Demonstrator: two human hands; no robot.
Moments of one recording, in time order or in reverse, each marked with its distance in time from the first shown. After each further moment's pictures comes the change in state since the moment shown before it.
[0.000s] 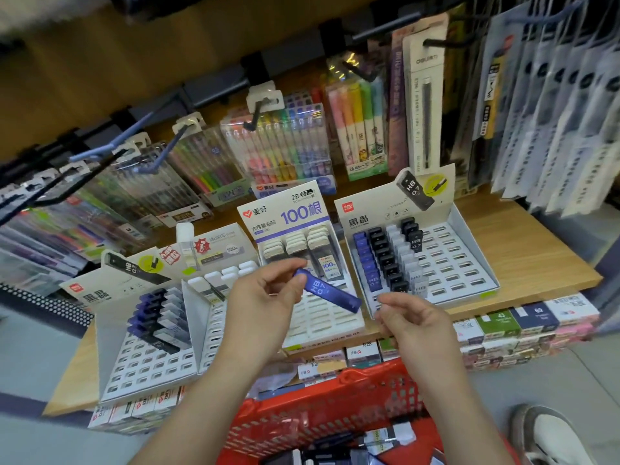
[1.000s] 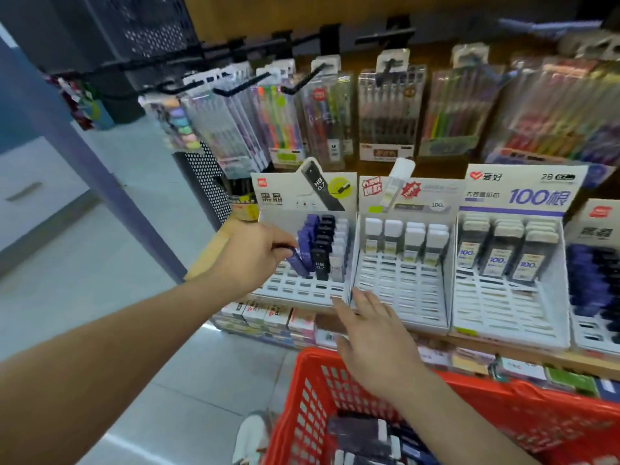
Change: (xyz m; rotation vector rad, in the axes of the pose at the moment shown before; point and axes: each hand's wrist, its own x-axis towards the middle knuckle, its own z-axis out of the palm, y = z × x) left_hand 0.004 -0.138 -0.255 0.805 0.044 0.181; right_hand -0.077 0.064 0.225 -1.465 -0.817 -0.621
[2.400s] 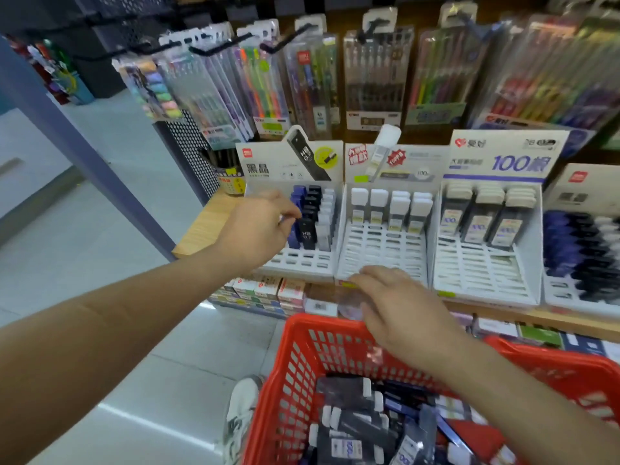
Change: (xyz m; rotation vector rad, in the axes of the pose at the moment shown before) left_hand 0.003 0.016 0.018 0.028 0.048 0.049; right_hand -0.042 0.025 -0.044 0.017 0.026 -0.082
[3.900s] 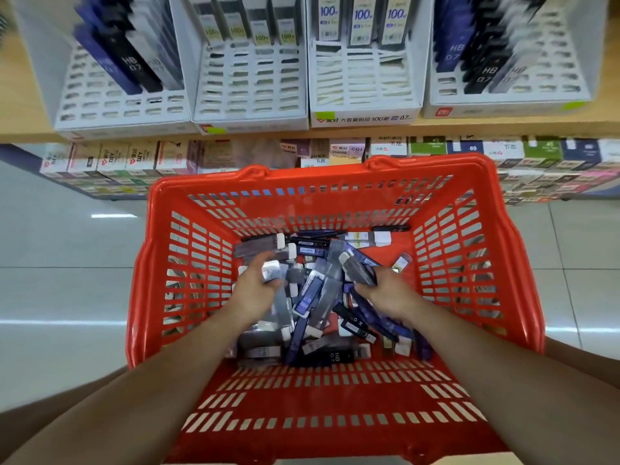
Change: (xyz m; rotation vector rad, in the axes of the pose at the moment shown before) left_hand -0.221 0.118 0.208 -0.684 -0.743 -0.721; right_hand -0.167 0.122 0.190 0.748 -0.360 0.813
